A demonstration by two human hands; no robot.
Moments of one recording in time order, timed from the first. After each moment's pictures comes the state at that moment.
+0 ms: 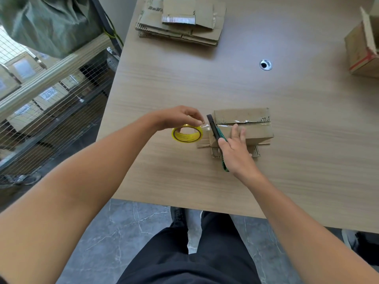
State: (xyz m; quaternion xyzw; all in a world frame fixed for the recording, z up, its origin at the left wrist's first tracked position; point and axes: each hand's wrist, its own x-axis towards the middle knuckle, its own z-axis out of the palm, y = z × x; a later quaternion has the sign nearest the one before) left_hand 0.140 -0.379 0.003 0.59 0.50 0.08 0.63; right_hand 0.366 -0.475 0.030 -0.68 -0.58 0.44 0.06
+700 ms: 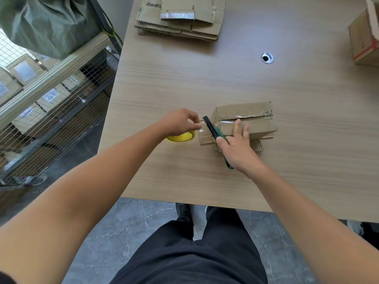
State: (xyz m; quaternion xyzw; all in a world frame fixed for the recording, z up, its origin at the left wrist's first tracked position) left_hand 0.149 -0.402 0.001 0.70 0.60 0.03 0.39; right_hand 0.360 -0.472 0.036 -0.68 -0.60 0.43 -0.02
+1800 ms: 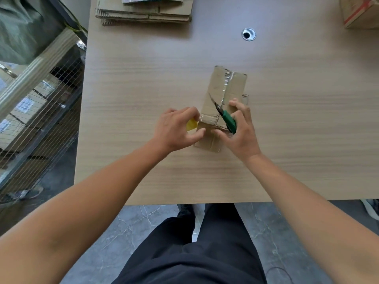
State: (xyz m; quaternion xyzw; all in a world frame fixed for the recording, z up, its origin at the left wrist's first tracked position) left_hand 0.206 -0.436 -0.013 0.80 0.53 0.19 0.20; right_hand 0.434 -0.453 -0.042 -0.54 -0.71 0.26 0.36
